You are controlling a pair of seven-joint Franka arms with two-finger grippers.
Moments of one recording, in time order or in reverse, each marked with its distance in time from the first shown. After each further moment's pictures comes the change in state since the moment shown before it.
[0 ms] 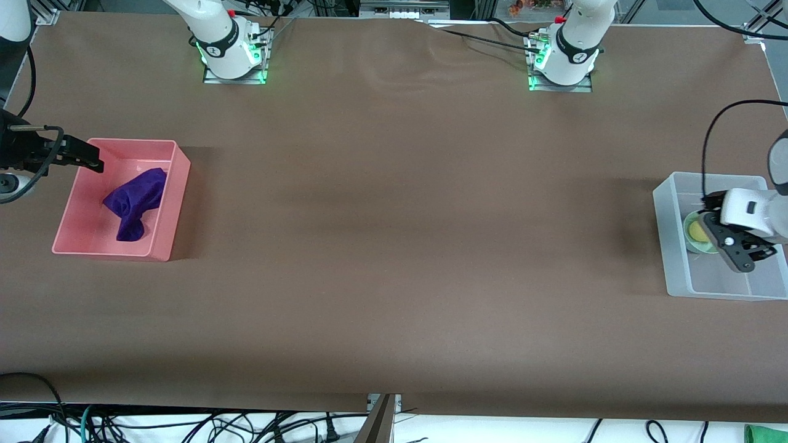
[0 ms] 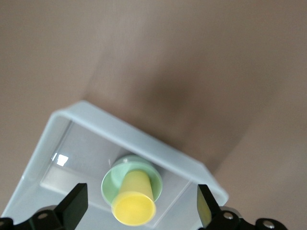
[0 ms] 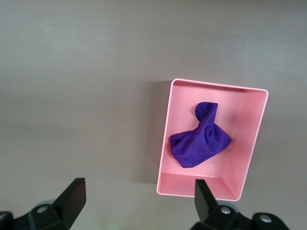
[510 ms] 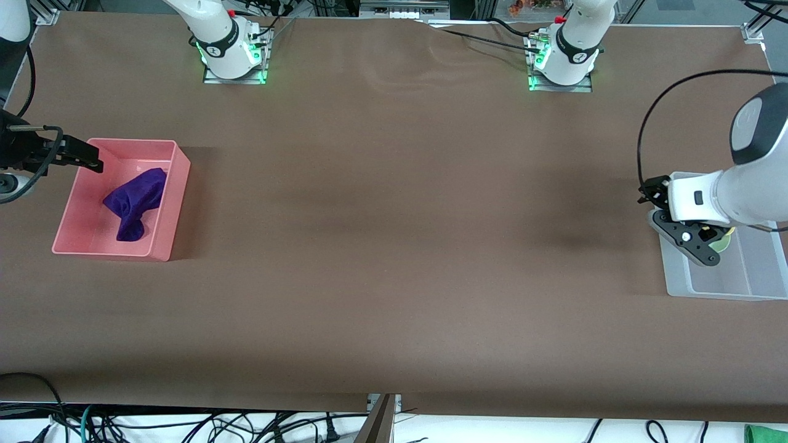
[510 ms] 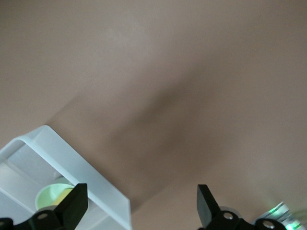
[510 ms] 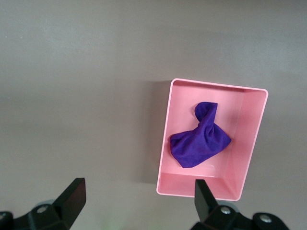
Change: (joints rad) left arm -0.001 -0.016 -0.268 0.111 -0.081 -0.212 -0.559; right arm 0.000 0.000 0.000 0.000 0.000 0.000 0.000
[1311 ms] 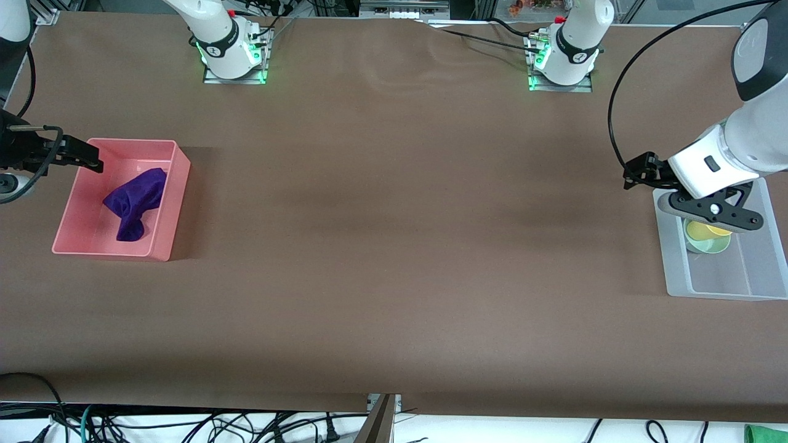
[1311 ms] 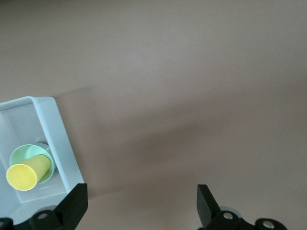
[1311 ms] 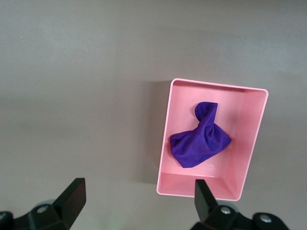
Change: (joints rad) left arm -0.662 -0.259 0.787 -0.026 -0.322 0.062 -0.244; right arm 0.000 0.000 0.000 0.000 0.000 0.000 0.000
